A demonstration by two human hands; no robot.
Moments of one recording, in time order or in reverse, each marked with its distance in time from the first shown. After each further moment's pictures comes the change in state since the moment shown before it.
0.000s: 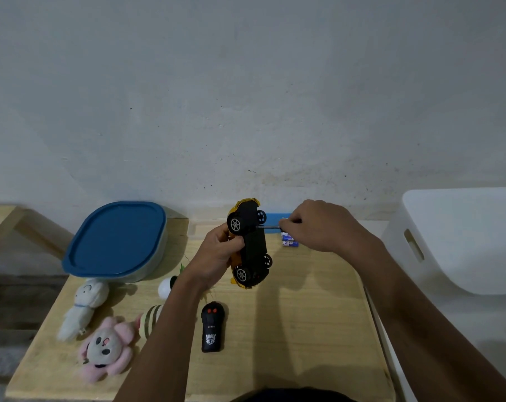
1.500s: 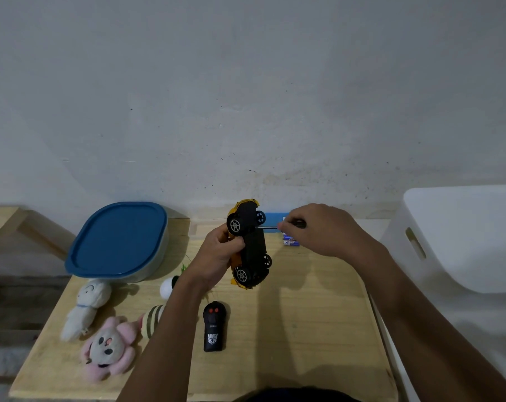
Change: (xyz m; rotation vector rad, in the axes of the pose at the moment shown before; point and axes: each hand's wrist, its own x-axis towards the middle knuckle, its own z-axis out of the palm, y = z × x) left_hand -0.004 0.003 0.000 0.023 0.008 0.020; right_hand -0.006 0.004 0.004 0.065 0.027 -0.064
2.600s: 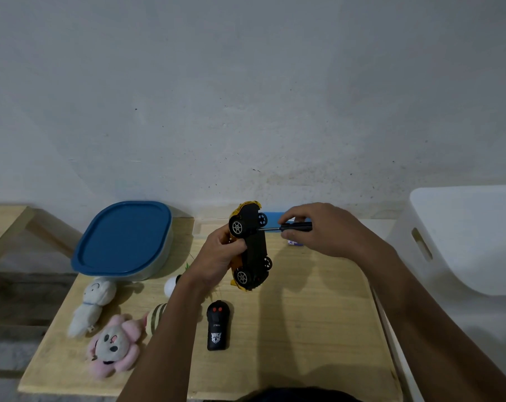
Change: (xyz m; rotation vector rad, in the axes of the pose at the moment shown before) left_hand -0.004 0.001 -0.003 0.055 0.005 0.002; right_hand -0.003 0.002 -0.004 0.108 -0.048 -0.043
